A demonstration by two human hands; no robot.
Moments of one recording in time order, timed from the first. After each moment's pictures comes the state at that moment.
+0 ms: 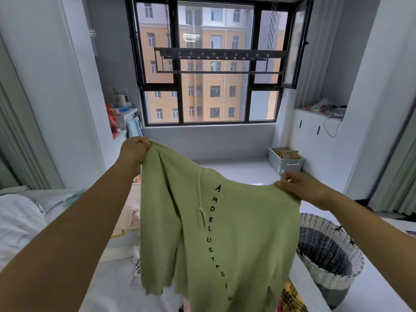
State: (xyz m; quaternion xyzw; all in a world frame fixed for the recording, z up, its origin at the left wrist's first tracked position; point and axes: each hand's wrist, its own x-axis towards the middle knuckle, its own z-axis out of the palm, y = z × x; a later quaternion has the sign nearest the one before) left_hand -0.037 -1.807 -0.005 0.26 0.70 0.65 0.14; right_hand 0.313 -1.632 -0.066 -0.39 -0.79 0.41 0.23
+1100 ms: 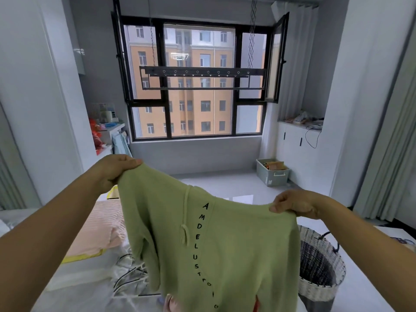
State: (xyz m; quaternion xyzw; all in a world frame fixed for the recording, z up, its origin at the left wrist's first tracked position) left_hand 0.008 -1.815 0.011 0.32 0.72 0.56 0.25; right_hand 0.382 -1.607 -0.055 -0.43 -0.74 0.51 0.10
